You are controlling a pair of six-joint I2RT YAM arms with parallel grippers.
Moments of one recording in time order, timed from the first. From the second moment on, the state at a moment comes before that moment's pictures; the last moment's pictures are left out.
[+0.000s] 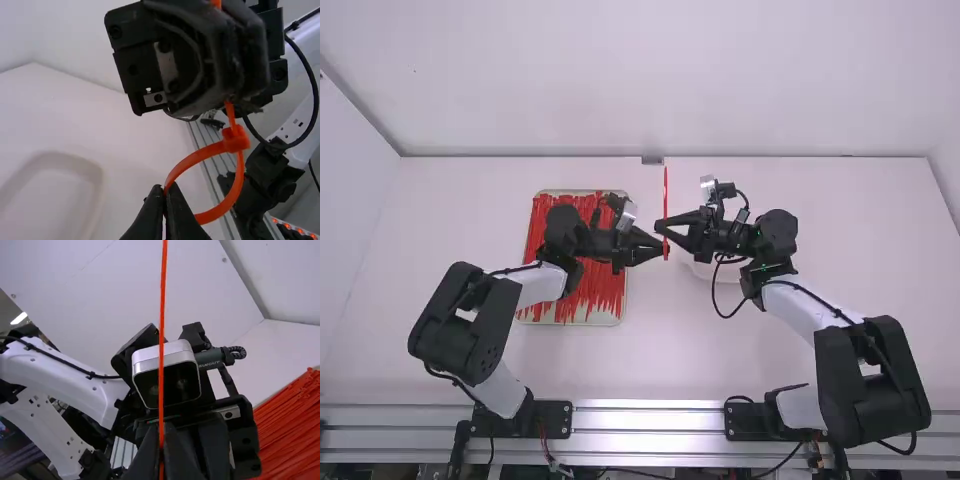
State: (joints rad) left arm -0.31 1.71 0.71 1.10 1.28 -0.43; right arm 0.25 1.48 0.65 1.09 -1.19 0.86
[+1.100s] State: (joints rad) left arm -0.29 1.71 0.73 1.15 1.35 -0.36; right arm -0.05 1.48 0.65 0.55 -1.22 0.57
